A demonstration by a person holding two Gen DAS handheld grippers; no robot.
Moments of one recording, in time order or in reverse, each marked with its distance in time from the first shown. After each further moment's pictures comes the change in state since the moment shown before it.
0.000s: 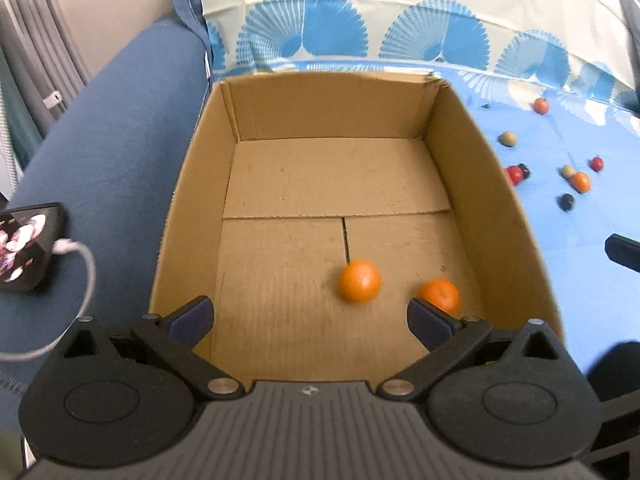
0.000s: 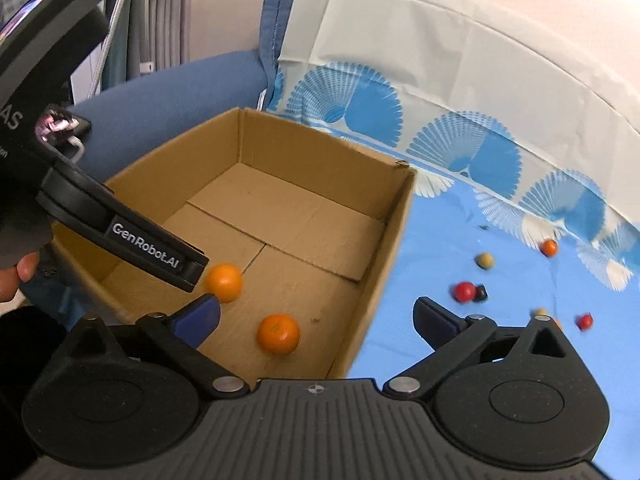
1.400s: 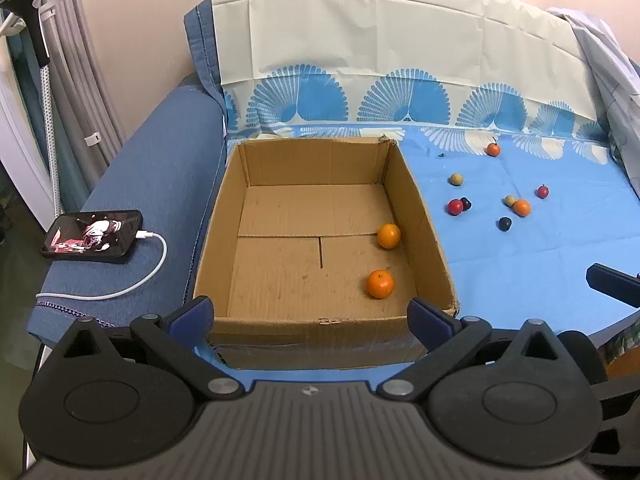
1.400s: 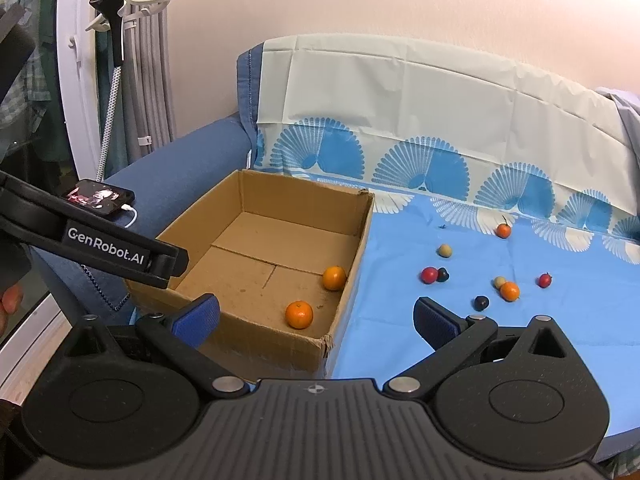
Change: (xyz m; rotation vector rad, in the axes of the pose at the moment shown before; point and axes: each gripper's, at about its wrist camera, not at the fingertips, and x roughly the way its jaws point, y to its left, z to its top) left arm -0.146 -0.022 -0.057 -0.014 -0.174 0.001; right arm -0.139 0.001 -0.035 0.149 -0.133 -0.030
